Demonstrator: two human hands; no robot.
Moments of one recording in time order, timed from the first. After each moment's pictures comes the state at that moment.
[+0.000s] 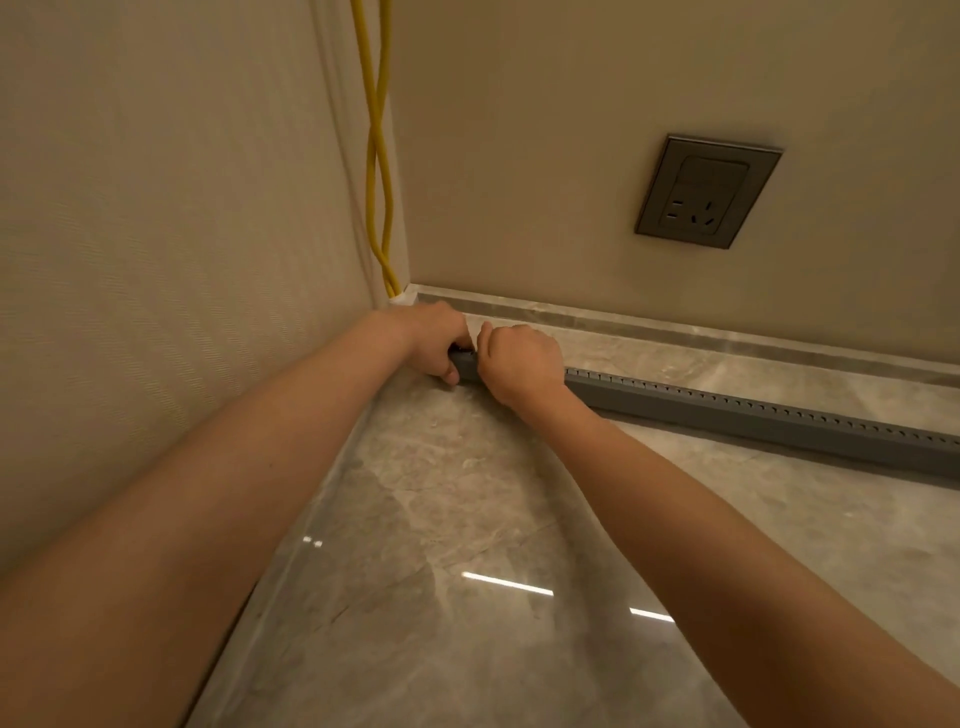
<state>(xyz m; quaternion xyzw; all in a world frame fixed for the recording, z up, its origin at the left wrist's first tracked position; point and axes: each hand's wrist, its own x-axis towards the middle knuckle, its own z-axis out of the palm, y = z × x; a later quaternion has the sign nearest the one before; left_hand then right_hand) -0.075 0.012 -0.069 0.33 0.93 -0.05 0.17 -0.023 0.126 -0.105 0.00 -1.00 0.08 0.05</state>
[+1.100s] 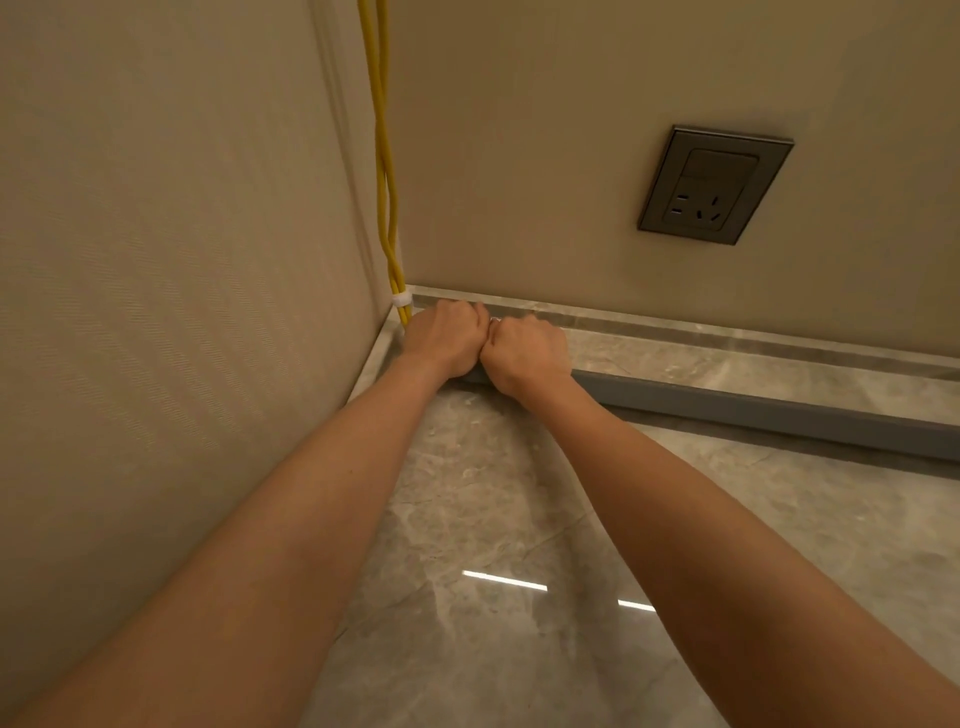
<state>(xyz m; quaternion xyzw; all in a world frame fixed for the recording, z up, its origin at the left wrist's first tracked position) -0.075 0.043 -0.102 0.17 0.98 0.11 -0.01 -0.035 0.131 -0.099 -0.04 -0.99 0.14 0.03</state>
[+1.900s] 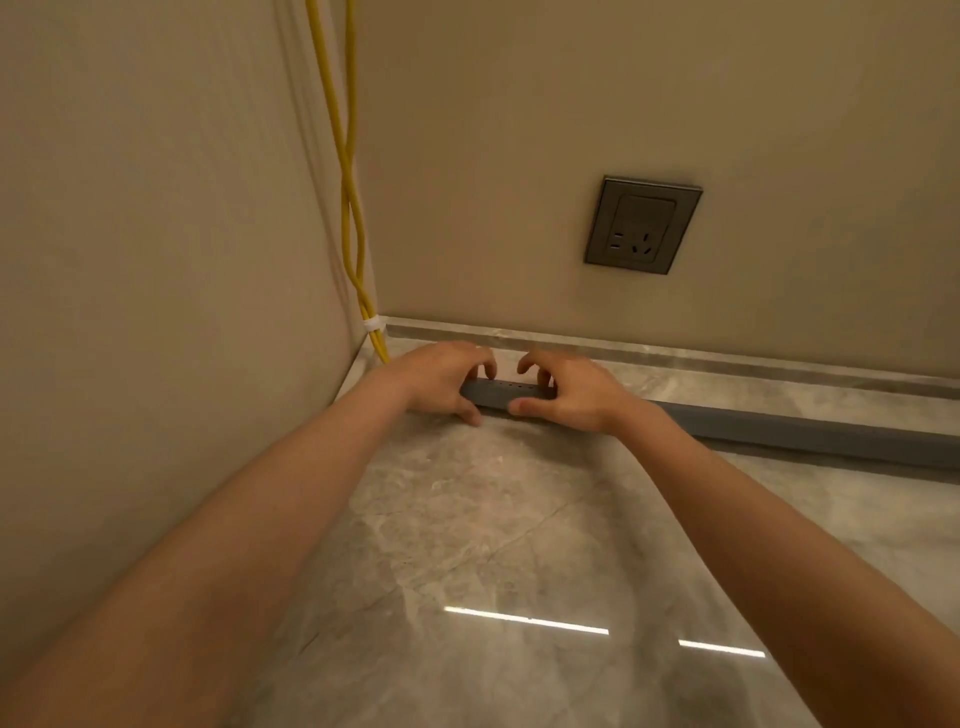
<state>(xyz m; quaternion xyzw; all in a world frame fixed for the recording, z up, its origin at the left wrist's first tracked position) -0.062 0.040 -0.088 0.37 0.92 0.09 0.11 0.007 0.225 -0.092 0.05 -0.98 0.17 -0.05</state>
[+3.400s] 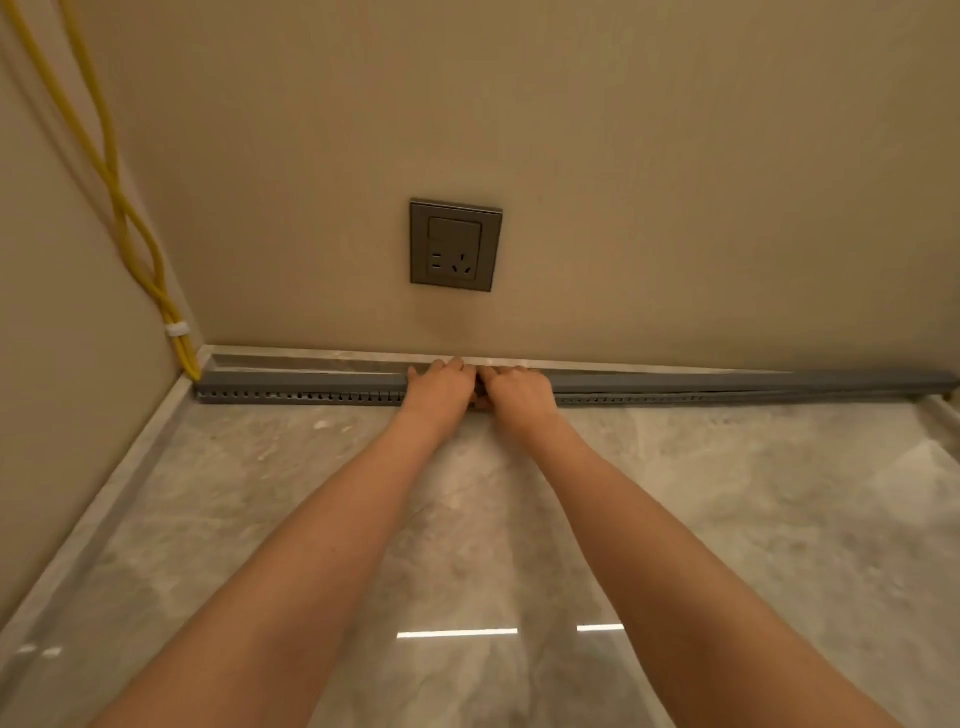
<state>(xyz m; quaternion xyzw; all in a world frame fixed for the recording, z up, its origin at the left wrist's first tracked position) -0.019 0.225 -0.103 0.30 0.95 0.03 0.03 0.023 0.328 -0.100 -0.04 -1.00 -0.04 0.00</state>
